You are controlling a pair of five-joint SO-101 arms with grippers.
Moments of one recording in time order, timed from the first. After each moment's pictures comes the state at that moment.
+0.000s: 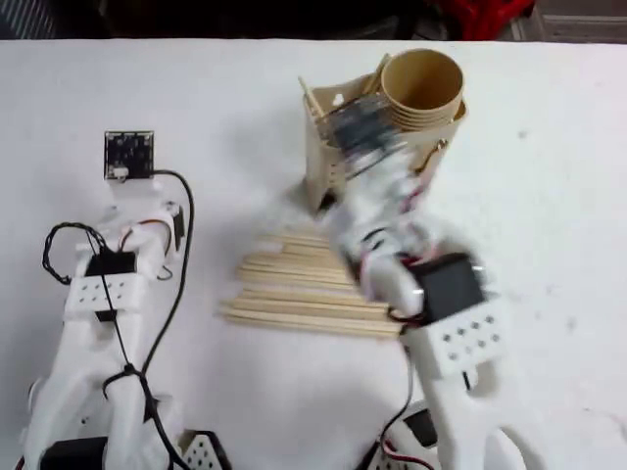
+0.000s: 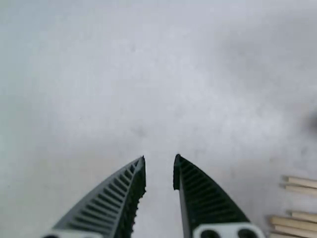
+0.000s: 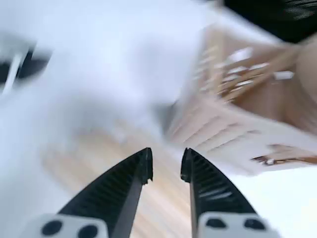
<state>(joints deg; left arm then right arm) -12.4 -29.8 58.5 27.6 -2.8 -26.9 -39.8 22.2 71.3 17.7</state>
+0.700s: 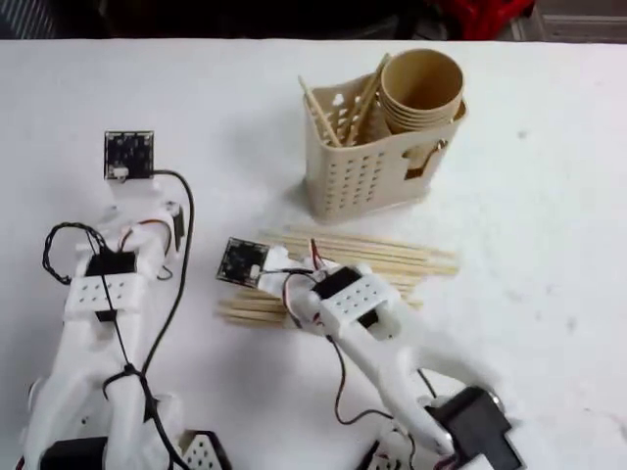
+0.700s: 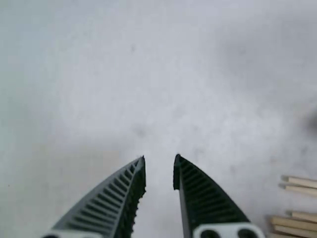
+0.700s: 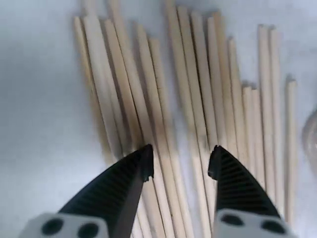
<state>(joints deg) -12.4 -29.8 58.5 27.6 -2.8 -37.2 -13.4 52.4 39.6 43.1</state>
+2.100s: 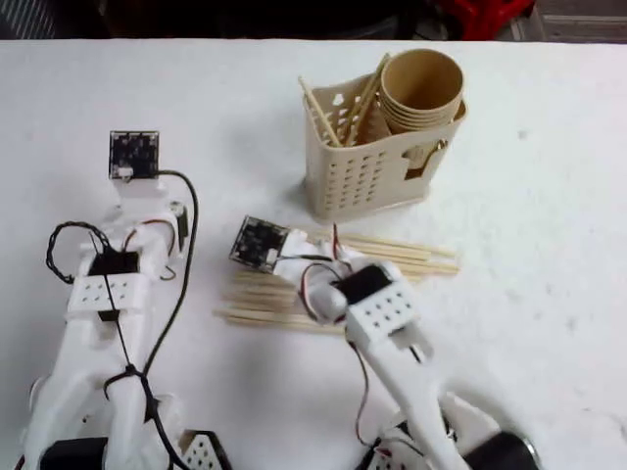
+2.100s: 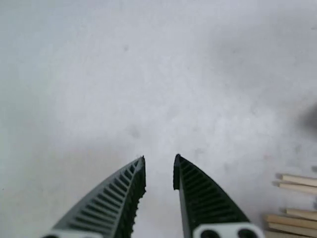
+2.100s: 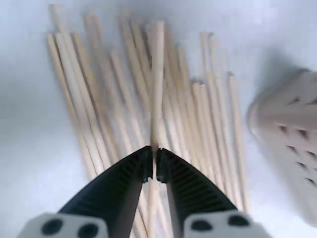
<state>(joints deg) -11.3 -29.8 58.5 27.6 -2.8 -33.4 -26.8 52.5 44.8 42.2</state>
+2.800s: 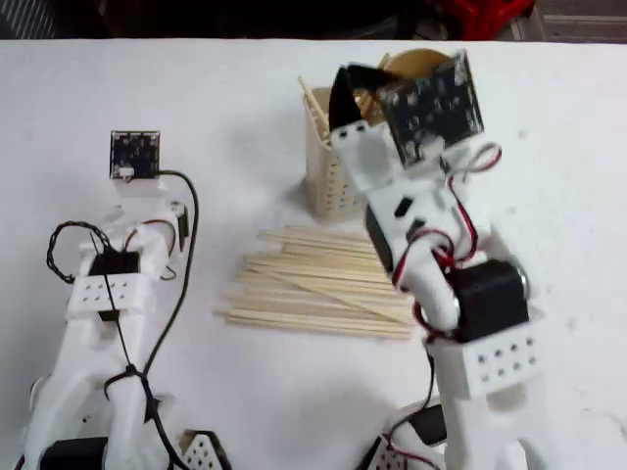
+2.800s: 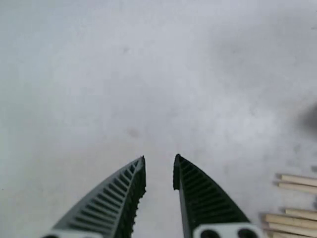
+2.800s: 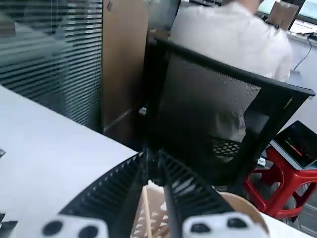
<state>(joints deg) -11.1 -29.8 58.5 27.6 -2.8 -21.5 -39.8 6.7 47.6 14.6</state>
